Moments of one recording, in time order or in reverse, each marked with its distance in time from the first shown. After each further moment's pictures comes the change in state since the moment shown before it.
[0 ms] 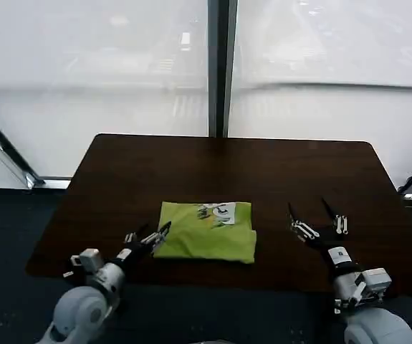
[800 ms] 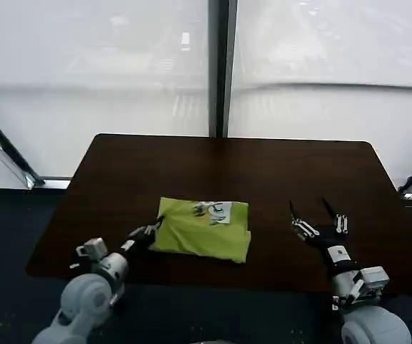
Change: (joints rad) left arm -0.081 -0.029 0.017 0.051 -0.096 0.064 -0.051; right arm 0.021 0.022 -0.008 -0.016 -0.009 -0.002 0.007
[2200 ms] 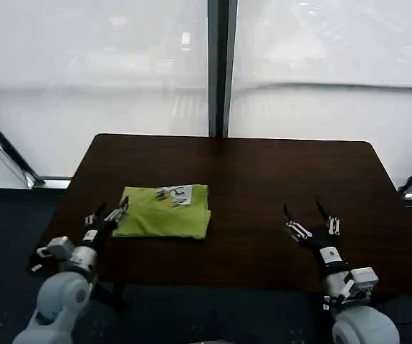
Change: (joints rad) left arm 0.011 -0.022 -0.170 0.037 0.157 -0.177 -0.040; right arm 0.024 0.035 -0.045 -0.038 -0.030 0.016 -0.004
